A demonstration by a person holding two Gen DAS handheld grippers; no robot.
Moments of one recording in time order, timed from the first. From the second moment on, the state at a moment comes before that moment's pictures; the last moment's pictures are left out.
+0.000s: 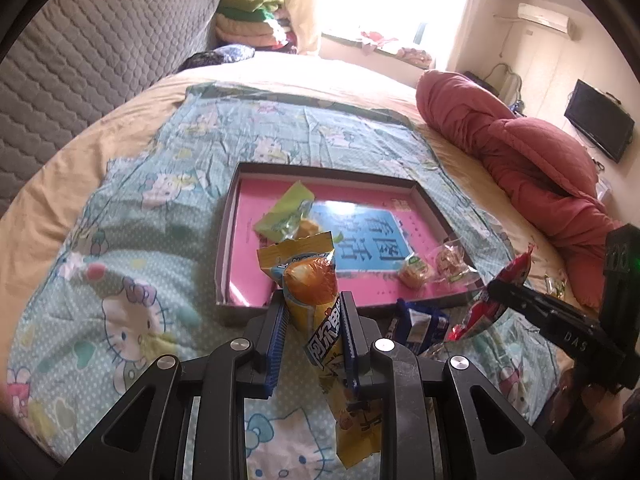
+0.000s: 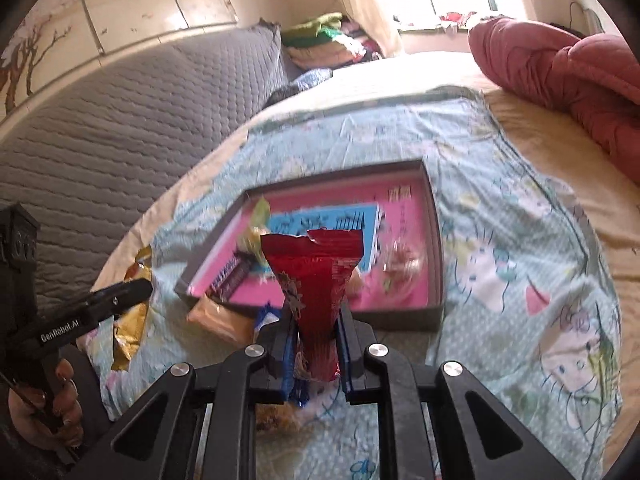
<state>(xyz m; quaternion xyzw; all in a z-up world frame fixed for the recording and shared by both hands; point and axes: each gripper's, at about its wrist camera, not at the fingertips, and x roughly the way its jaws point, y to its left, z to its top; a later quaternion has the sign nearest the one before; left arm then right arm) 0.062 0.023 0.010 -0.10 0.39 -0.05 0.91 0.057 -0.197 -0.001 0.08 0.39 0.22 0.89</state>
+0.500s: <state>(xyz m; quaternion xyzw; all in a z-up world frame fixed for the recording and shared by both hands) 0.092 0.019 0.018 -0.10 0.36 -0.04 0.93 0.081 -0.204 0.016 0.09 0.35 0.22 0.91</state>
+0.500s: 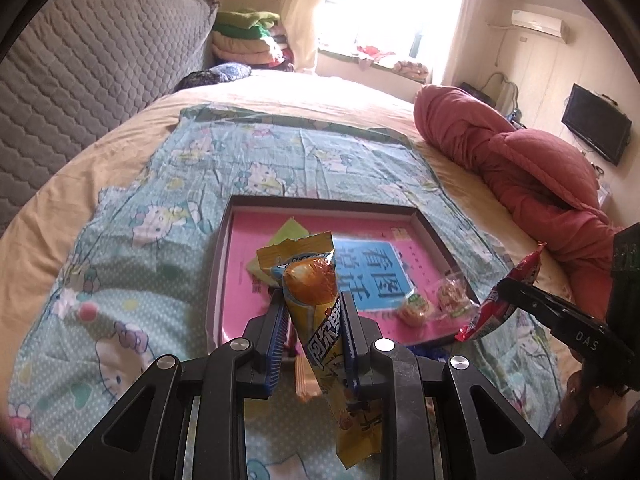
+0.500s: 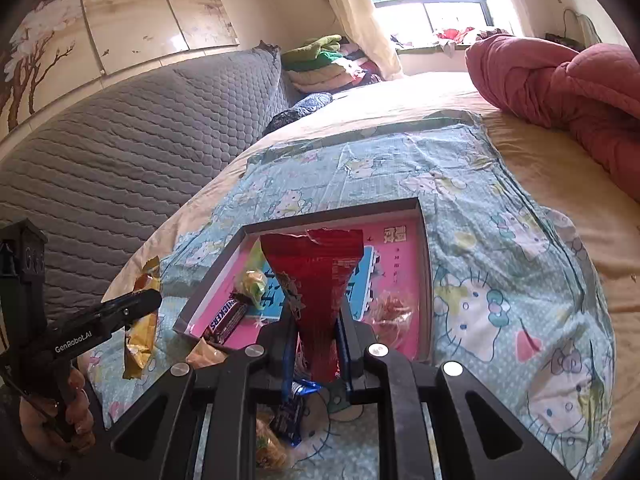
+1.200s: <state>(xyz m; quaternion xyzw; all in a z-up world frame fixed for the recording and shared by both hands) 0.140 0.006 -0.001 -0.08 0.36 -0.05 0.93 0.107 -0.196 -0.002 0.07 0.38 0.20 0.90</state>
